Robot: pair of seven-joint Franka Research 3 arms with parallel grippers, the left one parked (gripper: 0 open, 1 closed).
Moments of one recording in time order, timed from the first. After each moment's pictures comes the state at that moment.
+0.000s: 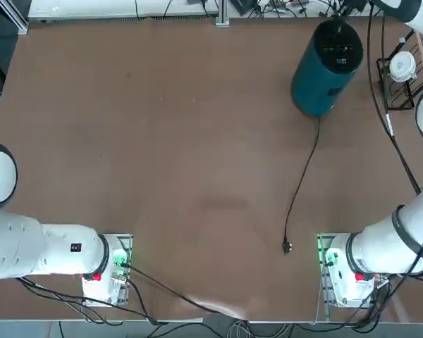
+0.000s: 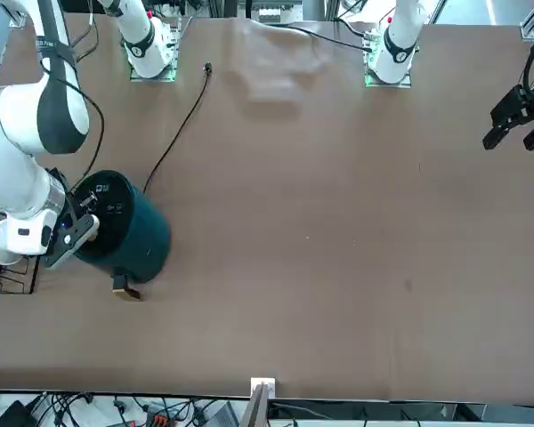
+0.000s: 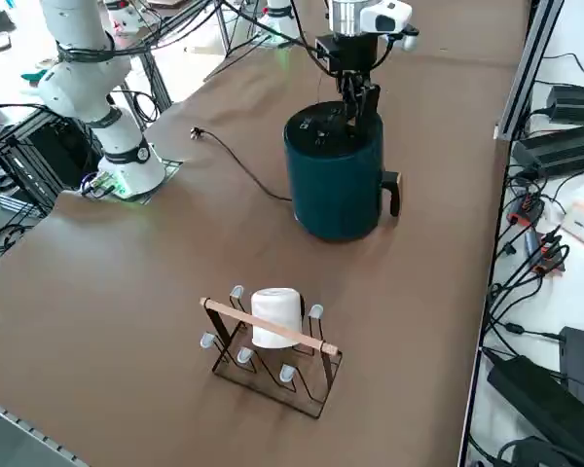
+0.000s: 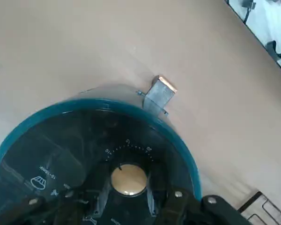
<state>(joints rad) 0.03 0.36 0.08 -1.53 -0.08 1.91 -0.66</state>
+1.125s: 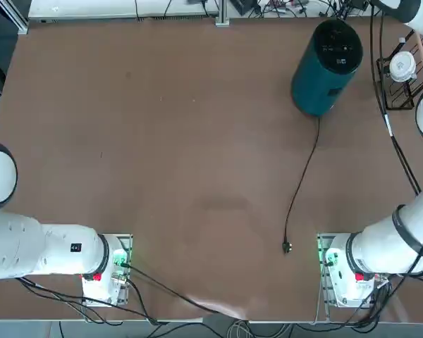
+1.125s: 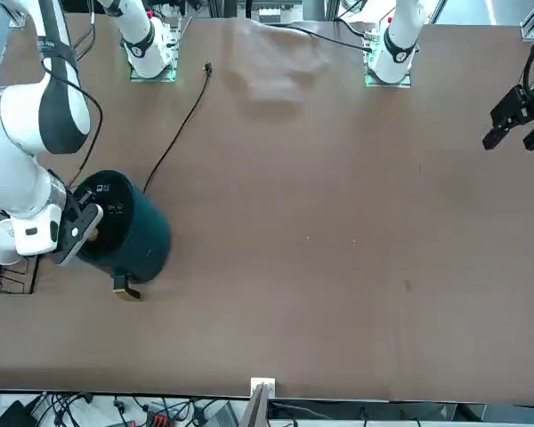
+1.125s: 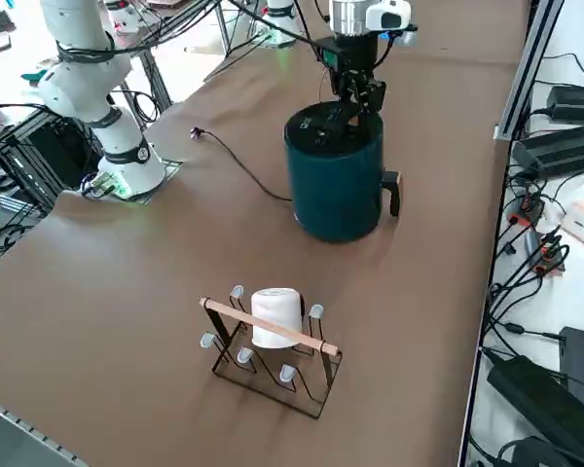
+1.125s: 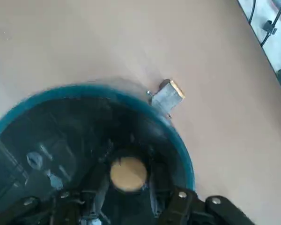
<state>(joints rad) 0.03 0.36 0.08 -1.53 -0.09 1.90 -0.84</state>
